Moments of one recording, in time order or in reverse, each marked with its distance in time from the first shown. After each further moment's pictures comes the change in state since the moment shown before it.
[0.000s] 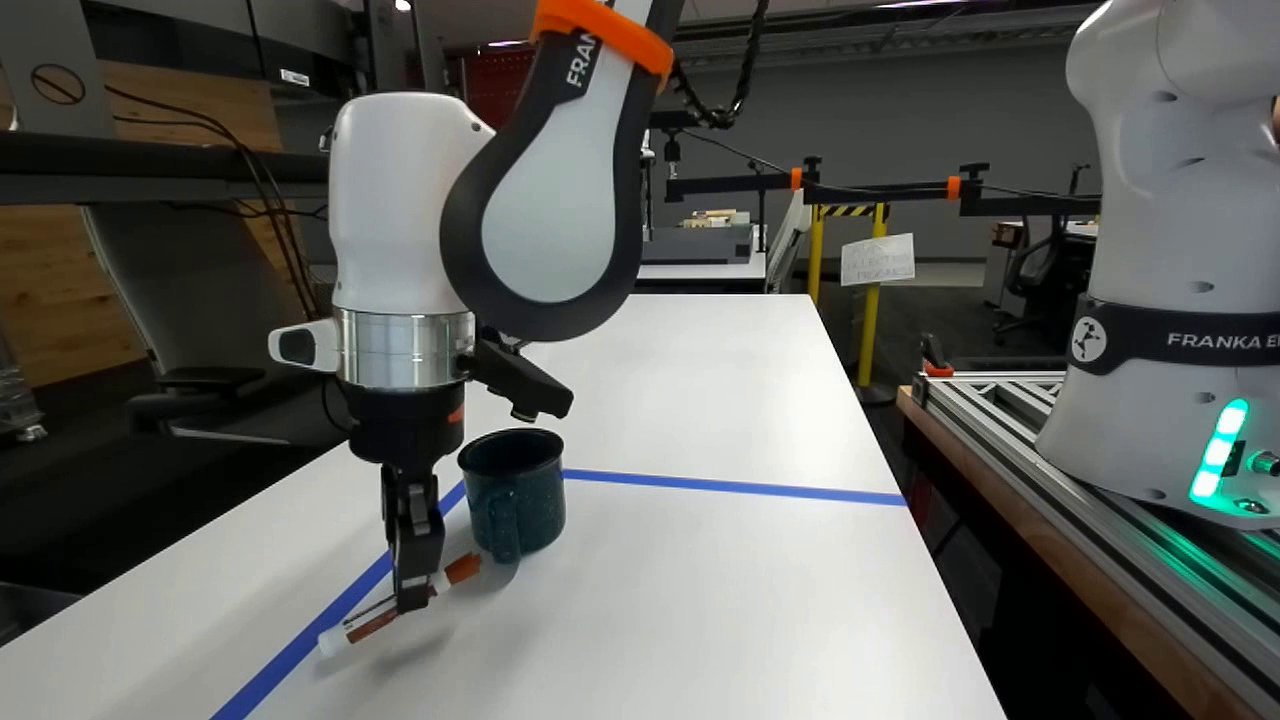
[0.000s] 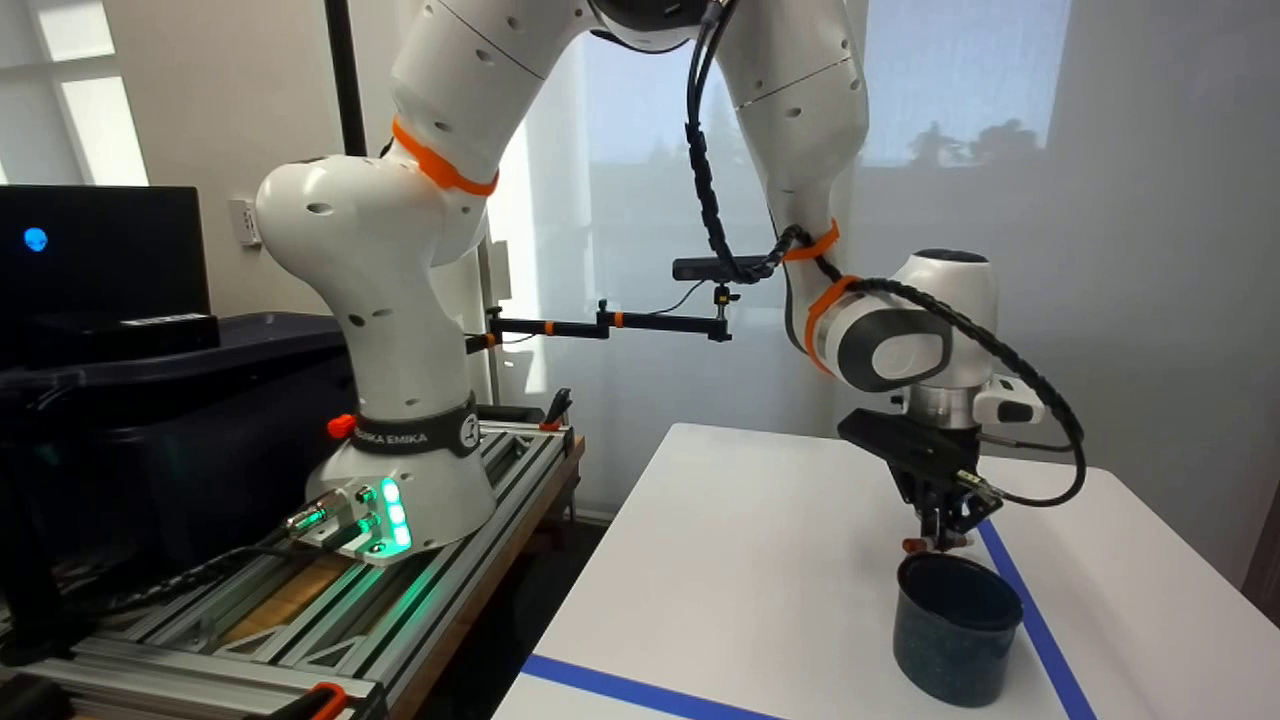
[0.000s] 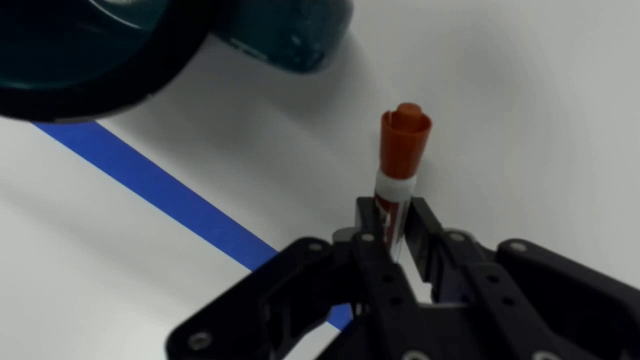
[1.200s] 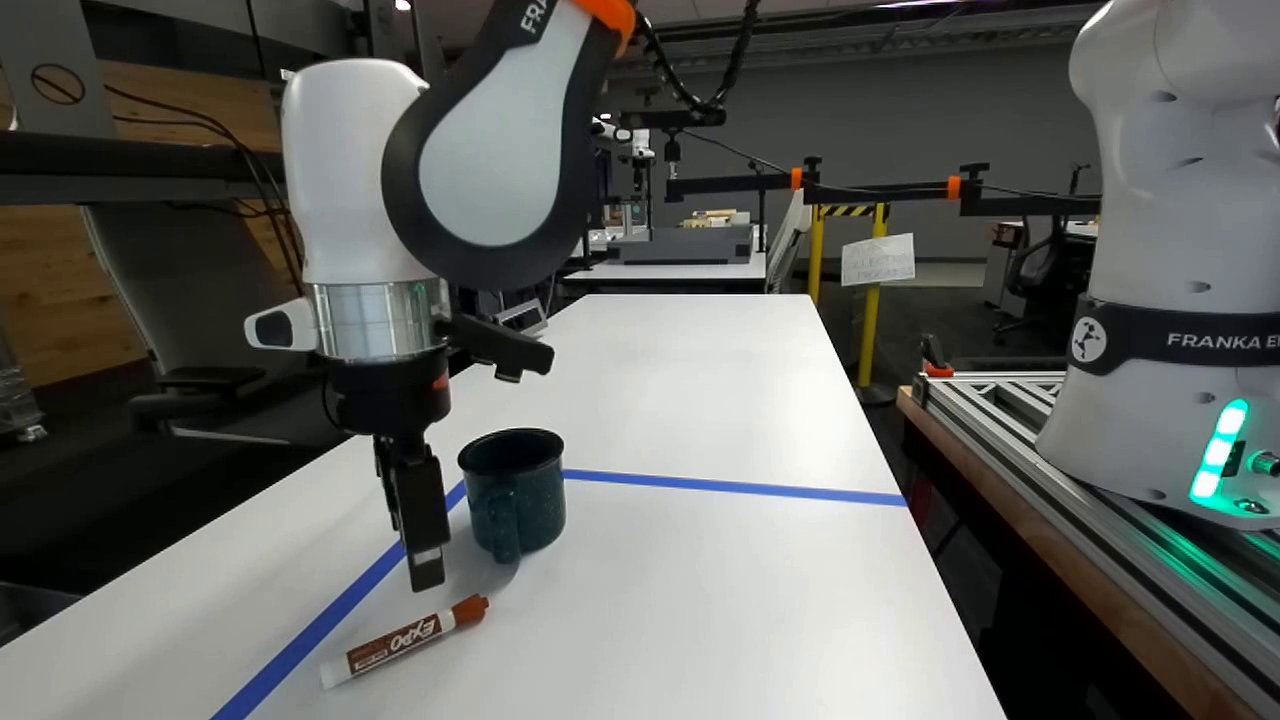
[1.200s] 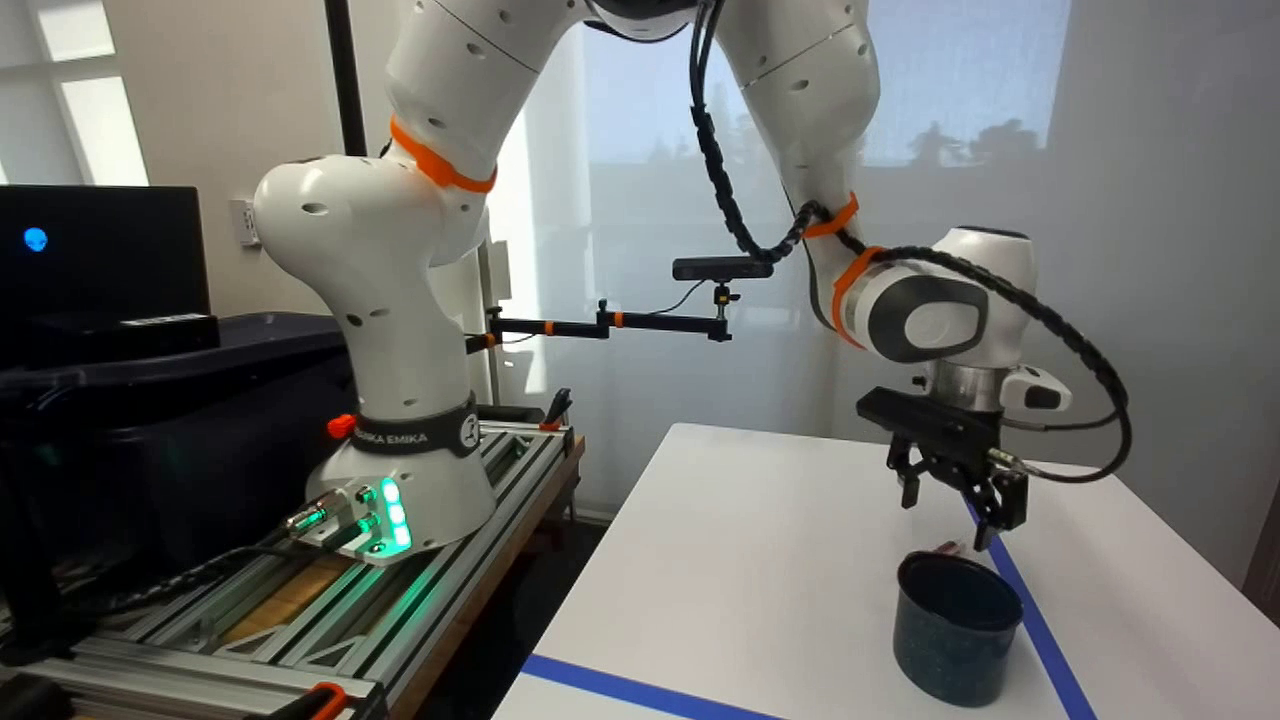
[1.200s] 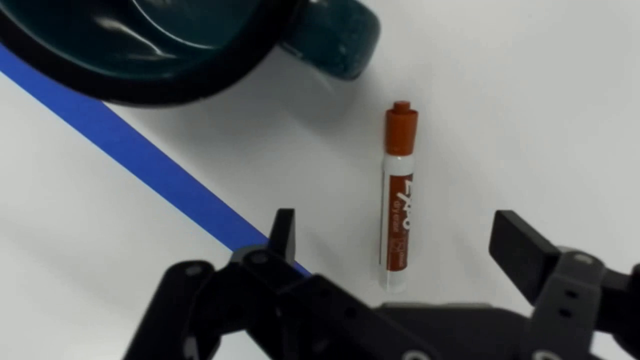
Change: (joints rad) arm -0.028 -0.035 0.023 0.065 0.006 -0.212 -0.052
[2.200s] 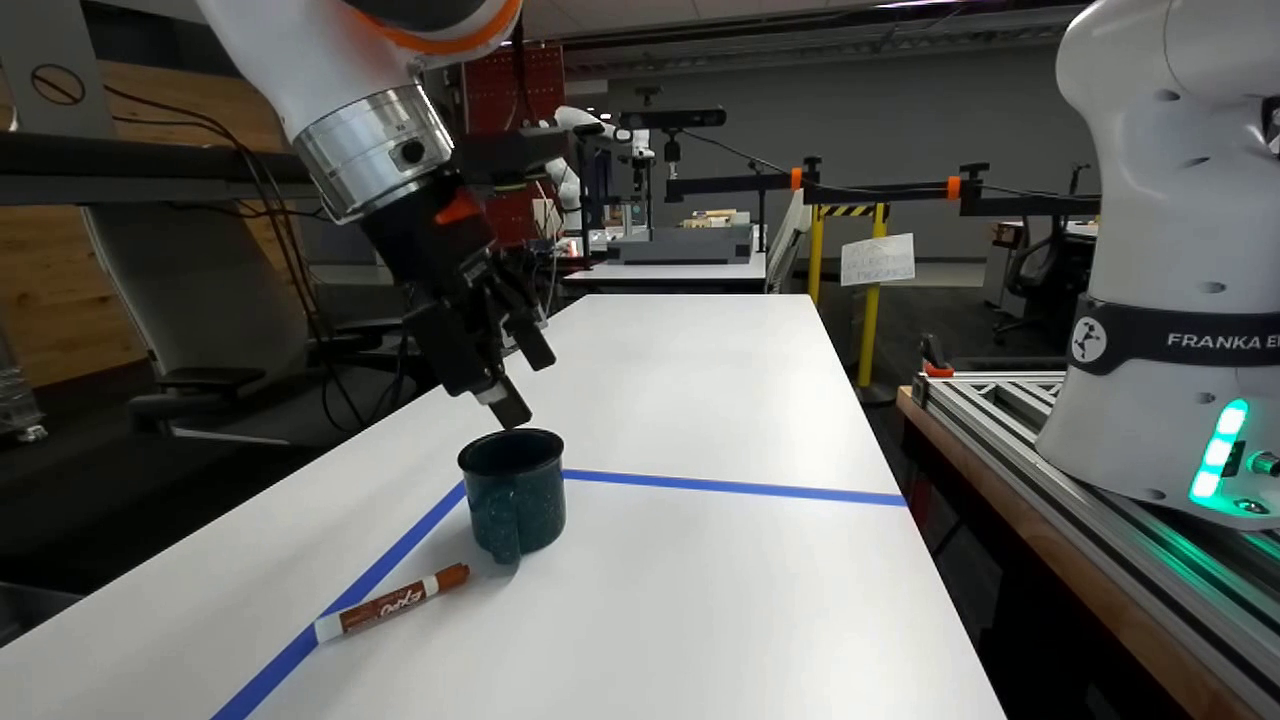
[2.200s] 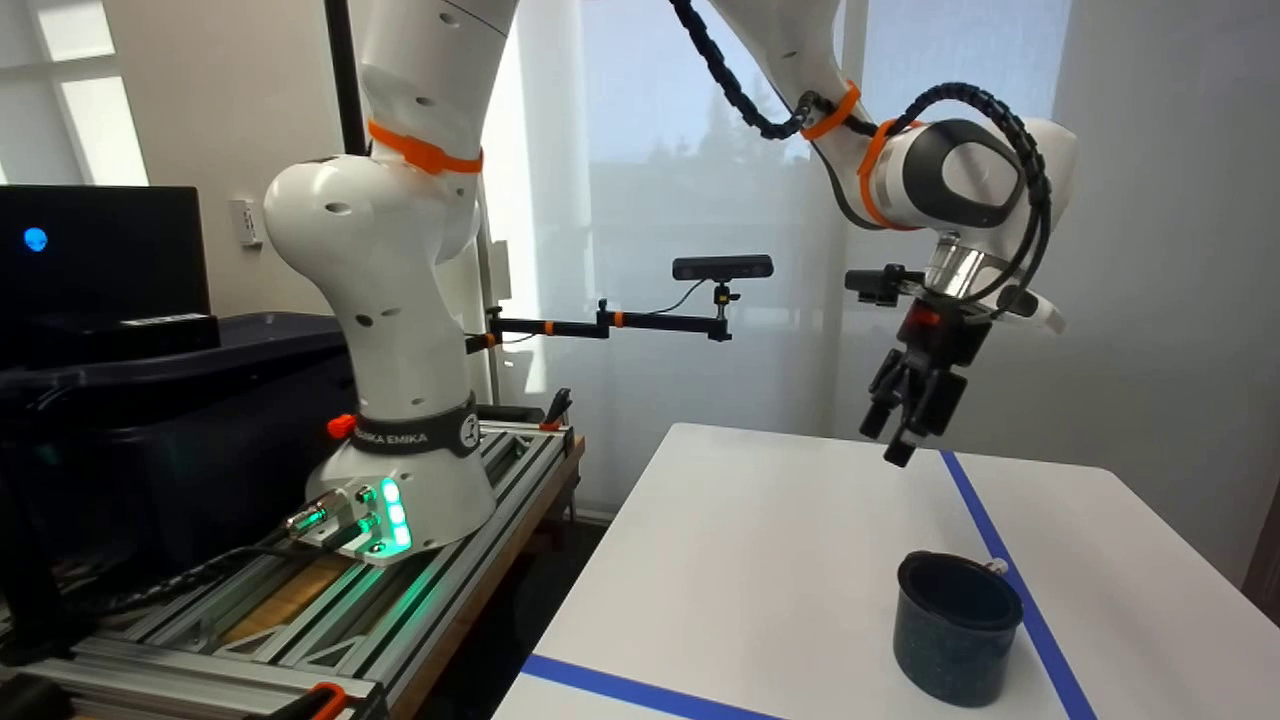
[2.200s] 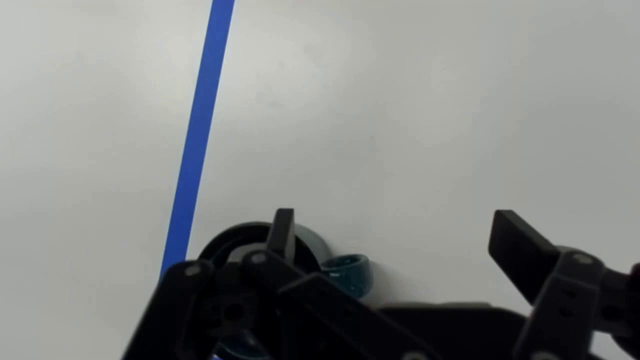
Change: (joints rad) arm 0.139 -0.231 -0.126 0.056 0.050 -0.718 0.614
